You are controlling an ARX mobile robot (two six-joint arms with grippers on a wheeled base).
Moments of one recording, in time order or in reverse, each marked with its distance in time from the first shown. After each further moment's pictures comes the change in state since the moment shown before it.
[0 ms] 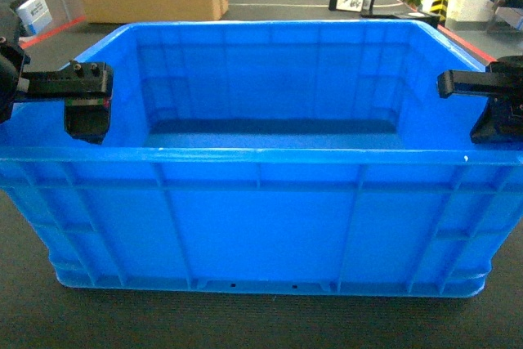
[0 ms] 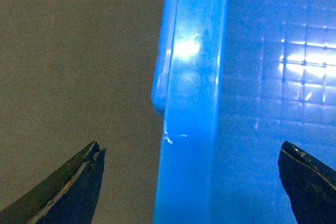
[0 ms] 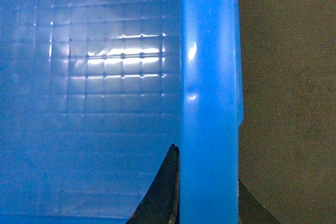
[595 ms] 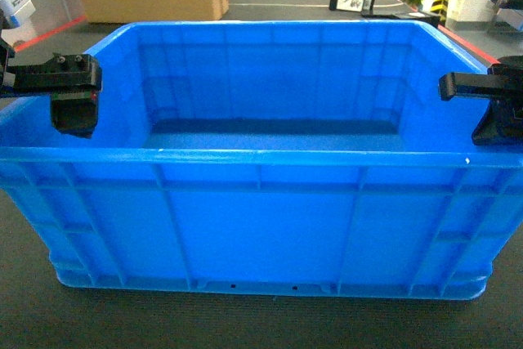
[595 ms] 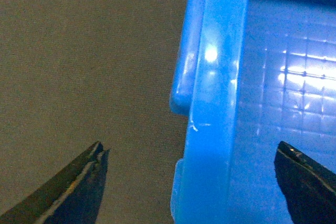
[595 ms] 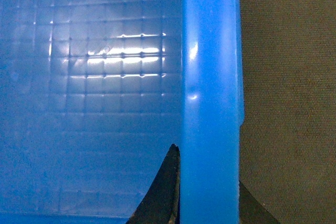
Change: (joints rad) left arm 0.009 -0.035 -0.037 0.036 -0.011 -0.025; right arm 0.000 -0.007 -0.012 0.005 0.003 0.000
